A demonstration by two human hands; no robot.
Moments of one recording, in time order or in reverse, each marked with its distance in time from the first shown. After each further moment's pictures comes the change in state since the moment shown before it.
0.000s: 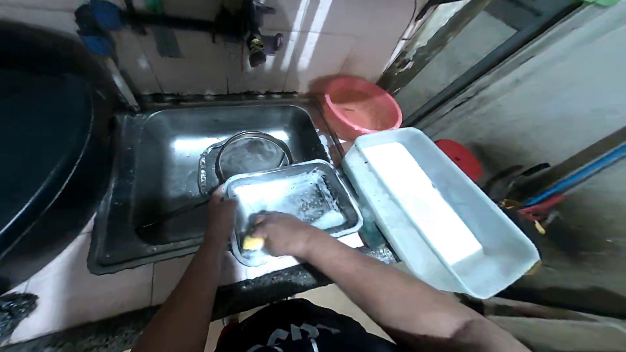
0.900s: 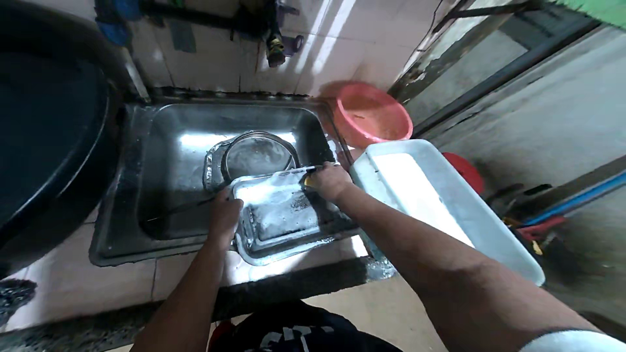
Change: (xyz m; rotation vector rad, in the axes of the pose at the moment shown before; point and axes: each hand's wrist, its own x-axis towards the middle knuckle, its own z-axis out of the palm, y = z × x) left_hand 0.010 -0.010 -0.003 -0.048 -0.010 -0.053; right_hand 0.009 0.111 -0.071 -0.522 0.021 0.666
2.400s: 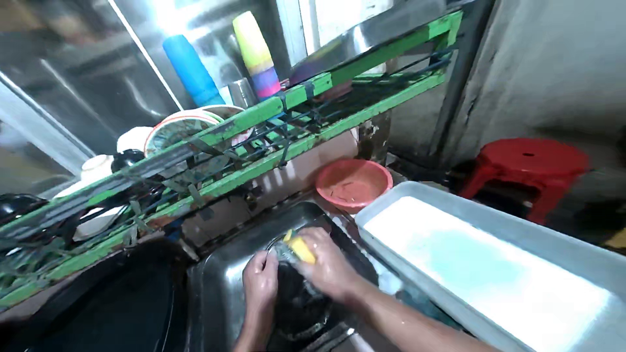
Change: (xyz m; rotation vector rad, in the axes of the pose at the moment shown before) left_hand -0.084 0.193 0.017 0.300 0.049 0.655; right_hand -0.121 -0.002 -0.094 1.296 0.741 -0.237
